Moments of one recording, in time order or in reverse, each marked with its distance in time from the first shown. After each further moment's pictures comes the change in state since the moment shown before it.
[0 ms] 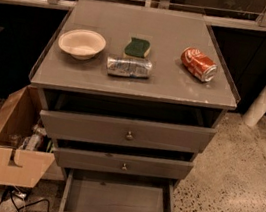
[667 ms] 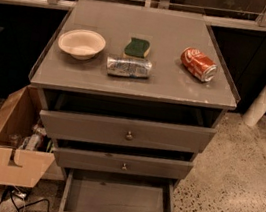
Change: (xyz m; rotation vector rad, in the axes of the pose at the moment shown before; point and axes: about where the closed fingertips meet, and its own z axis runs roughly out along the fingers) arm -0.010 0.018 0.020 -0.101 0.010 0.053
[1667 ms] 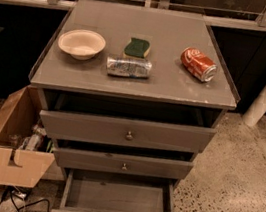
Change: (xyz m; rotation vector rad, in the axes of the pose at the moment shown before) arm -0.059 0.024 0.002 -0.101 -0.102 0.061
